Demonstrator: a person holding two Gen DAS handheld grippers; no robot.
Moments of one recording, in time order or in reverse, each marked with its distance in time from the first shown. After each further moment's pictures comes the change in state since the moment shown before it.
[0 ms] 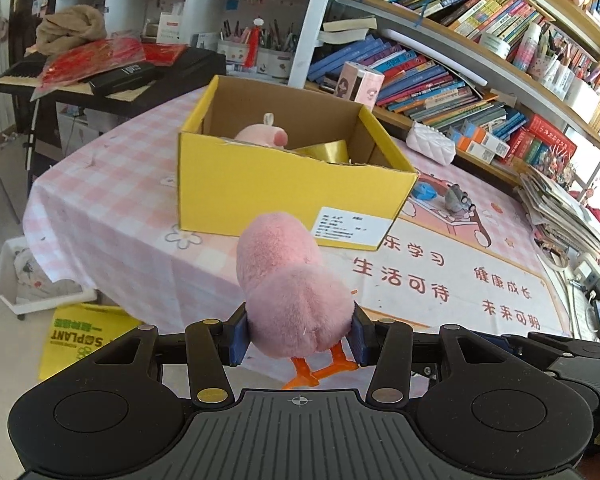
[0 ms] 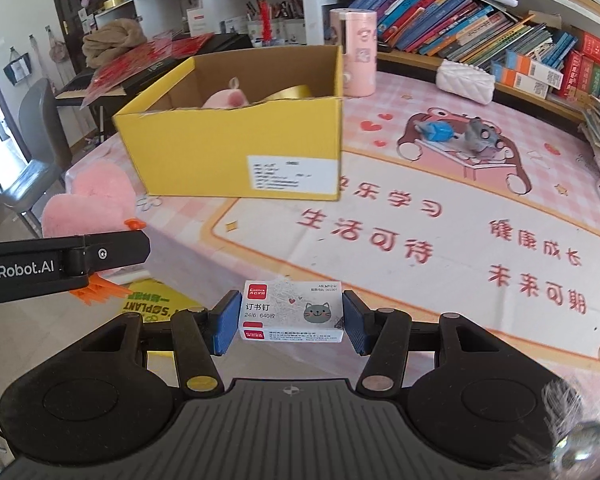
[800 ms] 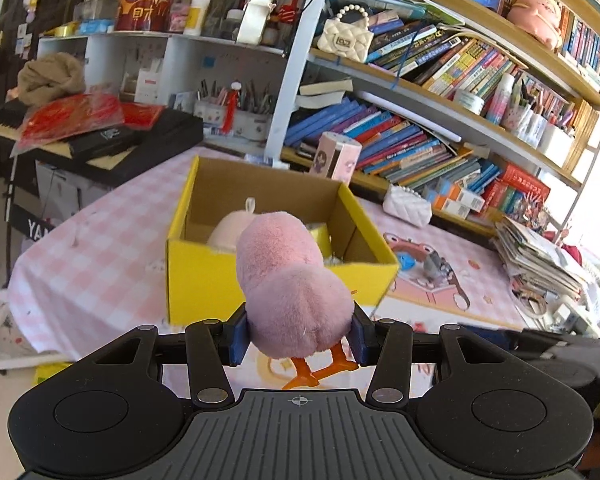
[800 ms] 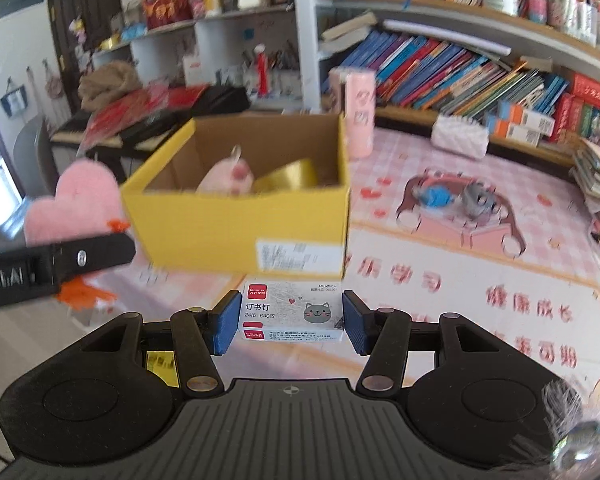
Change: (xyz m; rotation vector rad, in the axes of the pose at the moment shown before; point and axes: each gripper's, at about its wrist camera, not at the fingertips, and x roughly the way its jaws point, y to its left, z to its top) left arm -0.006 0.008 0.054 0.034 -0.163 -0.082; right arm -0.010 0.004 0.058 0.026 -0.164 -0.043
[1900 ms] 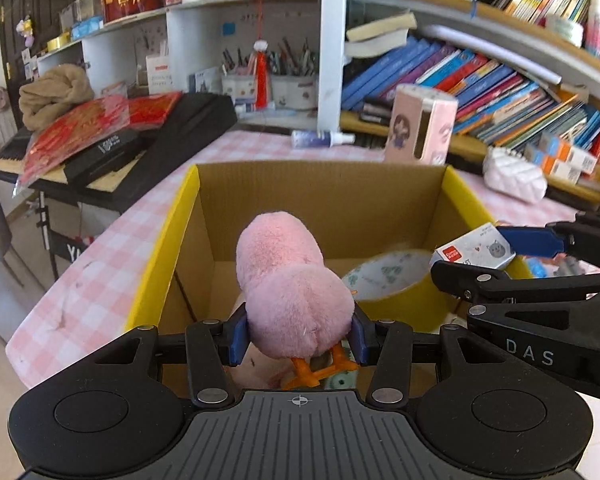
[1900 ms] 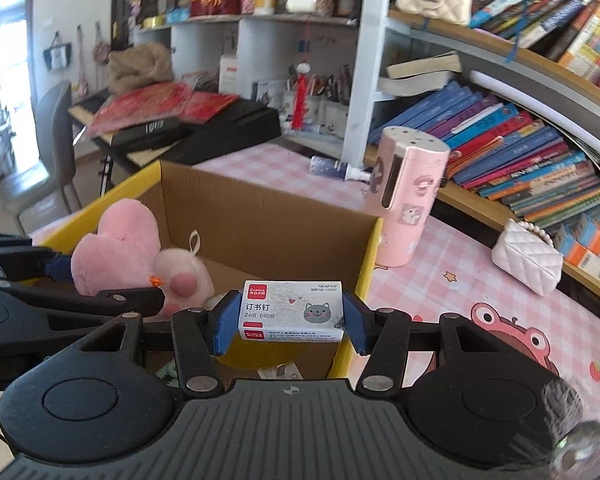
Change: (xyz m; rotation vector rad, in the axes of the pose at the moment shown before) left arm 0.181 0.006 0.060 0.121 0.140 0.257; right arm 0.170 -0.018 0.109 -0.301 -0.016 0.094
